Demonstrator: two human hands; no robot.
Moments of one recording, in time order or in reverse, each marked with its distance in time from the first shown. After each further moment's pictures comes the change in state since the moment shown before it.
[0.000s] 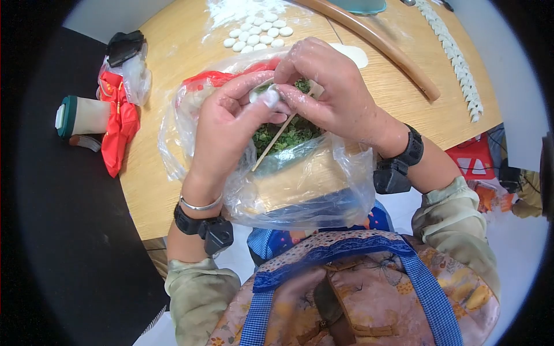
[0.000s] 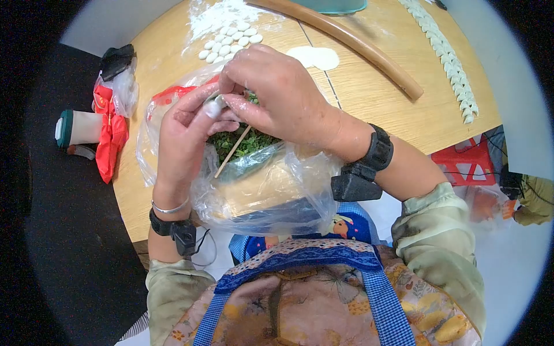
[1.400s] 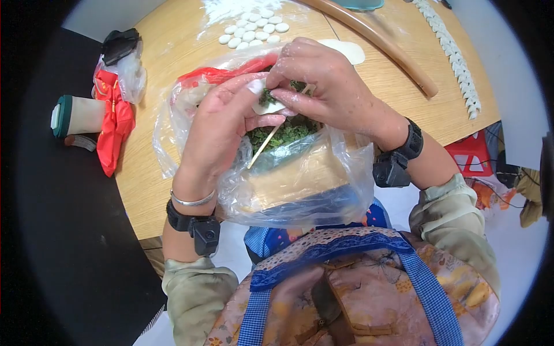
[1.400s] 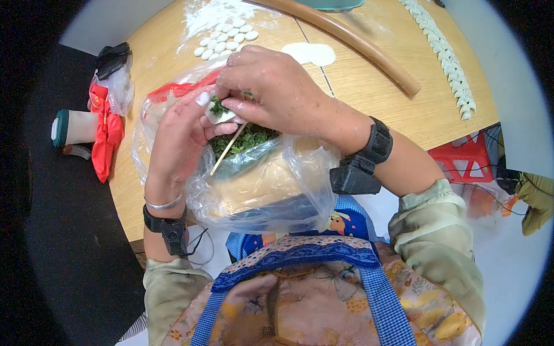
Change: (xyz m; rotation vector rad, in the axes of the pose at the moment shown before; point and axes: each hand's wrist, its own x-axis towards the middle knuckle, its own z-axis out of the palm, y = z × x) left_hand 0.003 -0.001 -0.011 -0.225 -0.059 -0.172; right_hand -0.003 0.005 -0.003 0.020 -0.167 0.030
